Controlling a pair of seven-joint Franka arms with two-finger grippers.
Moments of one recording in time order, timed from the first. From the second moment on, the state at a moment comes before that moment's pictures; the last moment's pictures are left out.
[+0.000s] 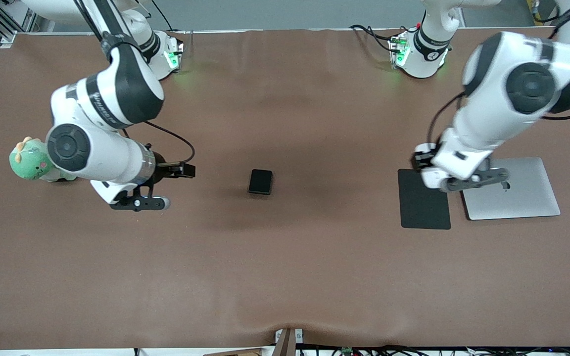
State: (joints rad) left arm -0.03 0.14 -0.24 -1.70 0.04 1.78 -0.44; right arm 0.36 0.40 -0.02 -1.47 0.17 1.68 0.36
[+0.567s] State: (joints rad) left arm 0.08 0.11 -0.21 -1.75 0.02 1.78 -0.28; right arm 0.51 0.53 -0.02 -1.47 0.18 1.84 0.55
